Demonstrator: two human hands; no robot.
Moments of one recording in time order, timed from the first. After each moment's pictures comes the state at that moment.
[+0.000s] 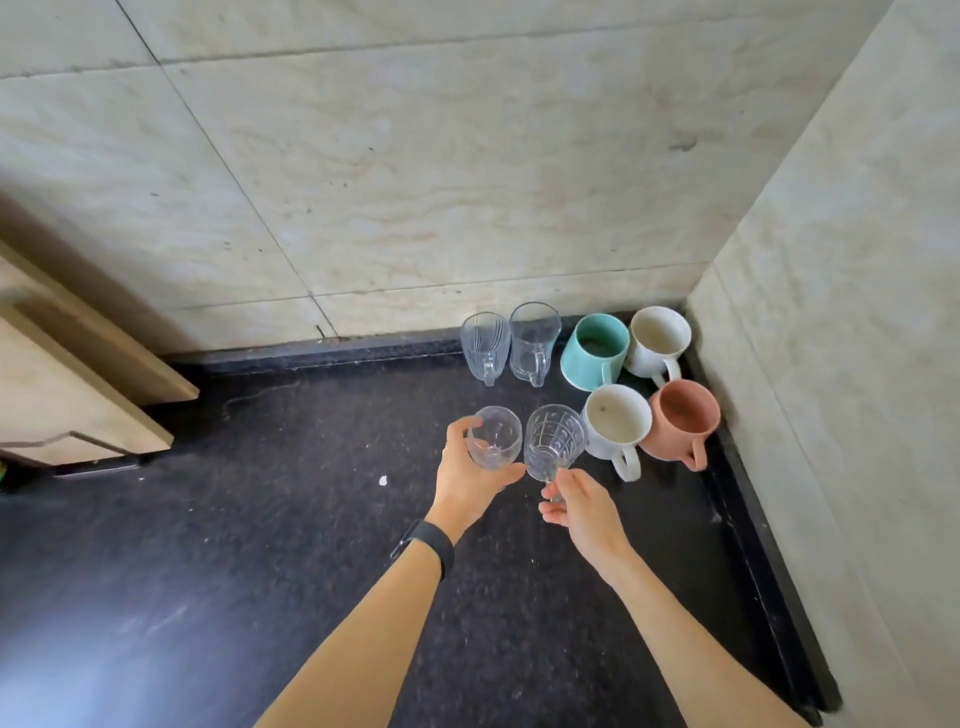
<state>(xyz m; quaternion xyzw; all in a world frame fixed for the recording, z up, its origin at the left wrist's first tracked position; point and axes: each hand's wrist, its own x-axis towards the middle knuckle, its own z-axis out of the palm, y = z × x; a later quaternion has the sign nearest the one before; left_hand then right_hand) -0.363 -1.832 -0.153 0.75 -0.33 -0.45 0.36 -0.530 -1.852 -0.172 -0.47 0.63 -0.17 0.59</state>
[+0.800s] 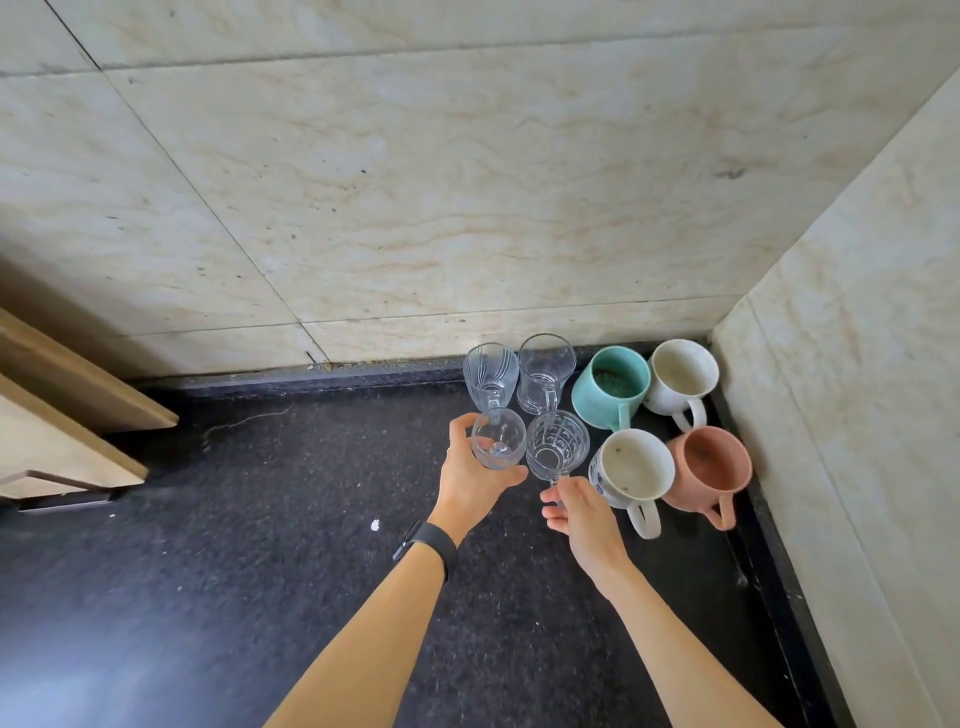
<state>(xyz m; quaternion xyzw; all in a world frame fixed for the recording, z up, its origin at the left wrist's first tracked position) -0.339 -1.900 -0.181 0.75 -0.33 -0.44 0.37 -0.506 -1.911 -0.198 -0.46 0.63 -0.18 0.60</state>
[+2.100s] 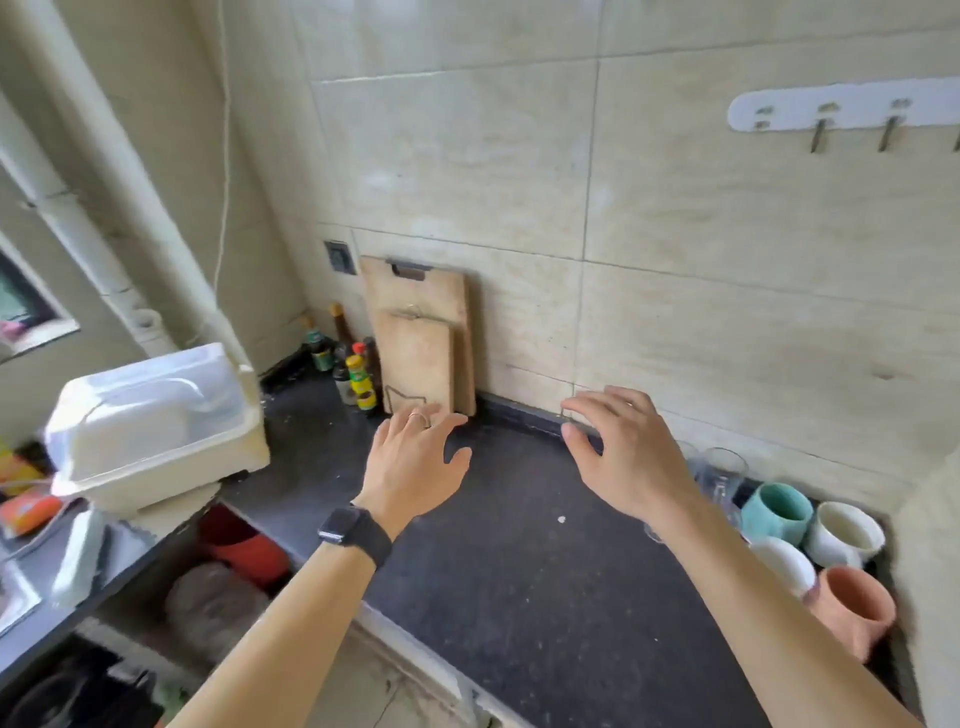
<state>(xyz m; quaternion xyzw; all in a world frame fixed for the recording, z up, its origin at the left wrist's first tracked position) -0.286 -1.542 0.109 0.92 -0.38 0.05 0.11 -0.449 -1.737 0.116 -0.93 0.21 -0.25 0.17</state>
